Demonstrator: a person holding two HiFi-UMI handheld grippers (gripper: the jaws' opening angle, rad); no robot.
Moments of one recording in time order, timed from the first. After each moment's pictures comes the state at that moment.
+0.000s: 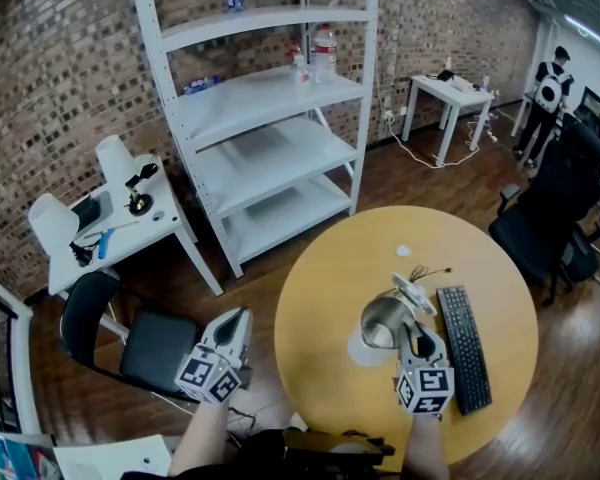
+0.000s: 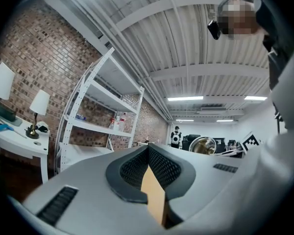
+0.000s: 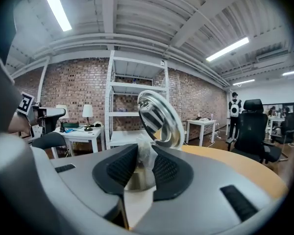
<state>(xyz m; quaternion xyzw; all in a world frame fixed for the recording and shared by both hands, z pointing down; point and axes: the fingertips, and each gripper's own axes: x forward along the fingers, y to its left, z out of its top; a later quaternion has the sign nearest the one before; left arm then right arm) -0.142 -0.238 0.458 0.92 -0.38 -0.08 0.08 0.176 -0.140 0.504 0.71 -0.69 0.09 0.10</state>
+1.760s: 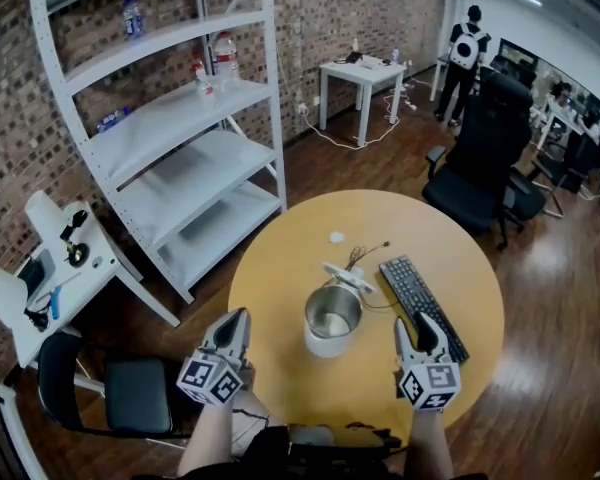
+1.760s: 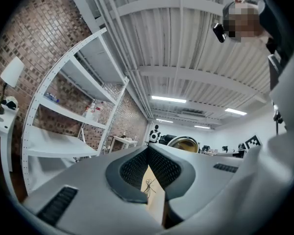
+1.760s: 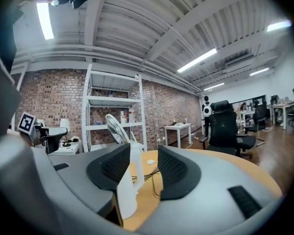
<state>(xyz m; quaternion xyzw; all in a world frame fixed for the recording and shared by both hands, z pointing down) -0.028 -0.239 0.466 0.96 -0.24 -0.09 0.11 0.246 -0.053 0.480 0.80 -0.60 0.08 0.00</state>
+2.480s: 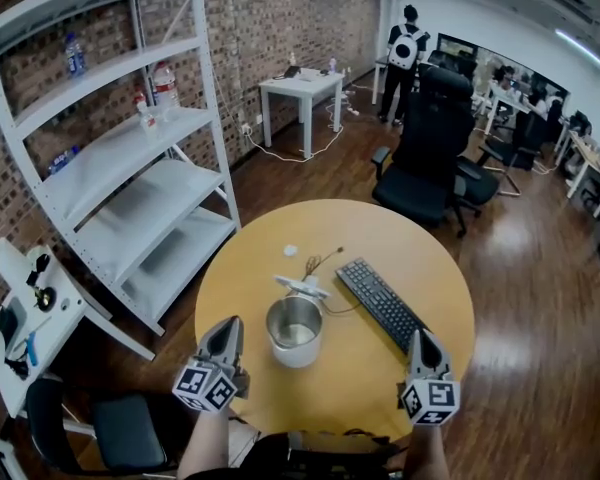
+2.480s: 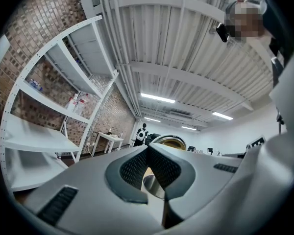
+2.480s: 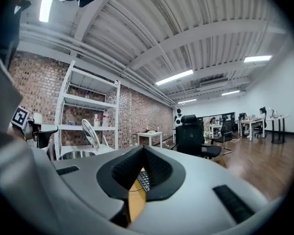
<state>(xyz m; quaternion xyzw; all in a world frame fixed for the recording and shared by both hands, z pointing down) 0.041 -0.222 0.461 0.98 -0.16 -0.09 0.12 0.289 0.058 0.467 0.89 -0.46 0.04 0.00</state>
